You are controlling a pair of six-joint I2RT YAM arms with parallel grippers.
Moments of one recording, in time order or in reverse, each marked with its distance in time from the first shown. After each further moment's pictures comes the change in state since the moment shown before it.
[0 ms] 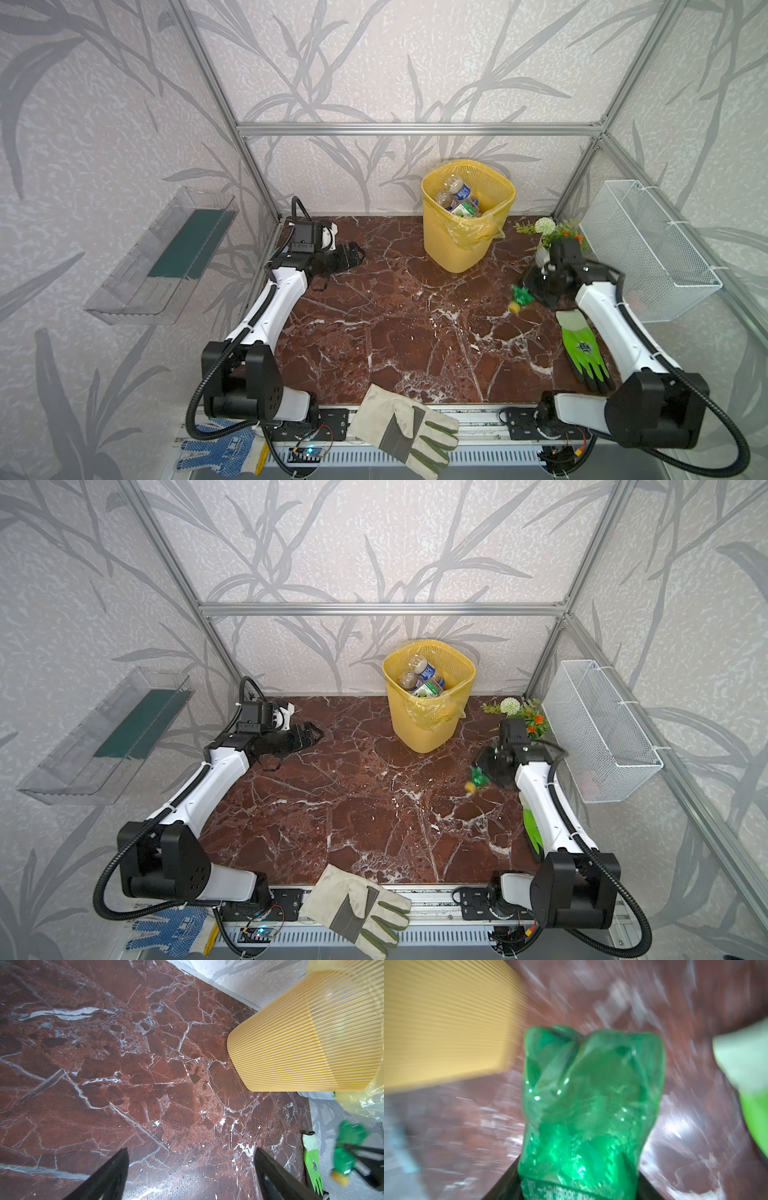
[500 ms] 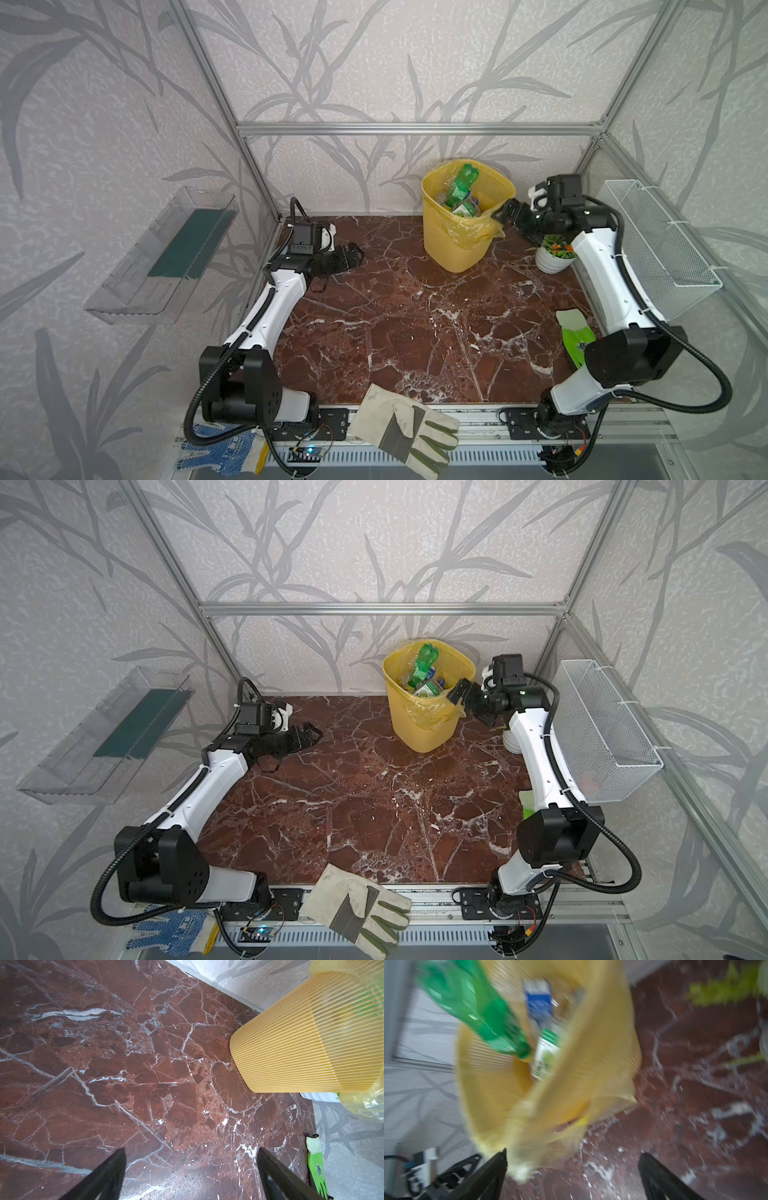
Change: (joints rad) left arm 0.000 -0.026 -0.017 0.000 -0.025 -0.003; right arm 0.023 0.253 0.323 -0.051 -0.157 -0.054
